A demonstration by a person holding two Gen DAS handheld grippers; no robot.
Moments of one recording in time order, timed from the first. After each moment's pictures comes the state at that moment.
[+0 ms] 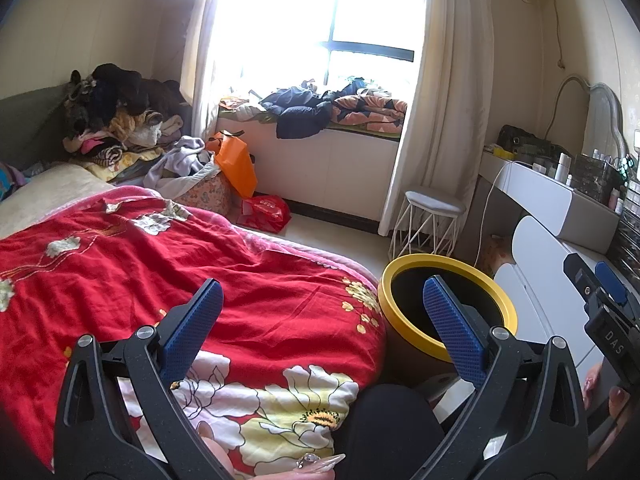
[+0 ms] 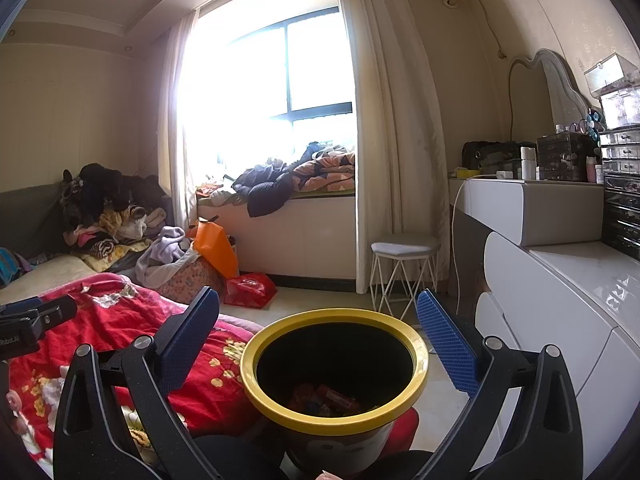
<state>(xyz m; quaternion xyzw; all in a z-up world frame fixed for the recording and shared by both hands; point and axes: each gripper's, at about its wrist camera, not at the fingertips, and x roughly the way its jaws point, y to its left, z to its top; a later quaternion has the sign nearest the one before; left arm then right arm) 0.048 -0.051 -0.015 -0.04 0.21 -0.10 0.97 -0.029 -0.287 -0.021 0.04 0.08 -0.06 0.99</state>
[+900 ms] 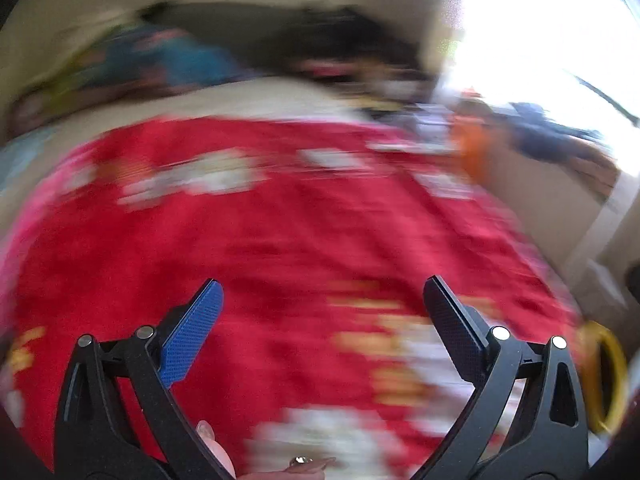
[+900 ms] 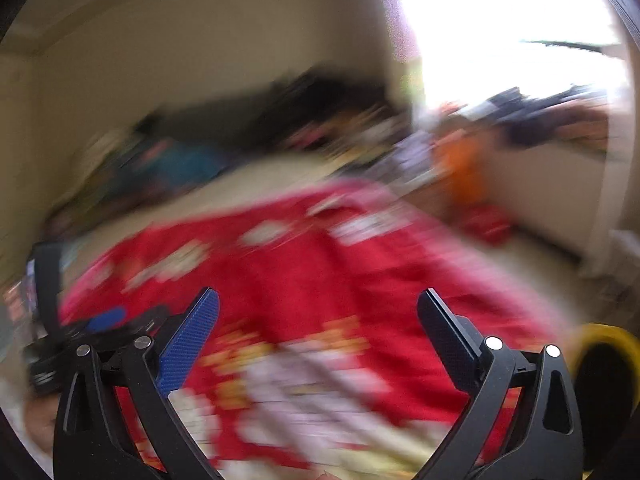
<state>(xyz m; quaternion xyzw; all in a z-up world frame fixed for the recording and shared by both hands) -0.023 0.230 -0.065 -0.20 0.30 0.34 0.87 0.070 0.017 -0.010 -0.06 0.30 0.45 0.84</state>
